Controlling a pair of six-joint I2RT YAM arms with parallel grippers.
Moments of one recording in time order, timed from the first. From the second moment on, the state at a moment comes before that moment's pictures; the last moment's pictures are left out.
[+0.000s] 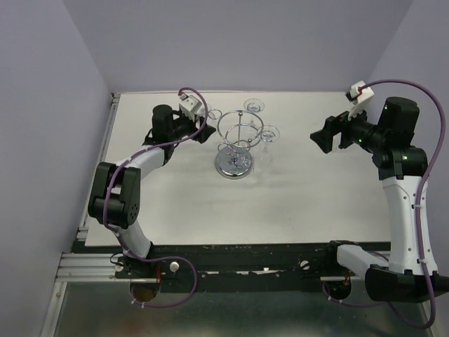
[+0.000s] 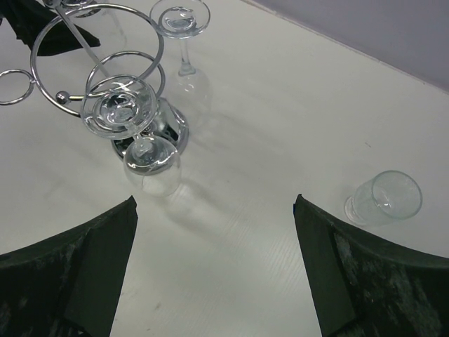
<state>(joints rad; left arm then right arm) -0.21 1.71 1.05 0.47 0.64 0.05 -0.06 1.08 1.40 -0.75 -0.60 -0.26</state>
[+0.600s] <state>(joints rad) -0.16 1.49 0.94 0.36 0.52 -0.34 -0.06 1.08 1.35 -0.74 -0.59 -0.27</state>
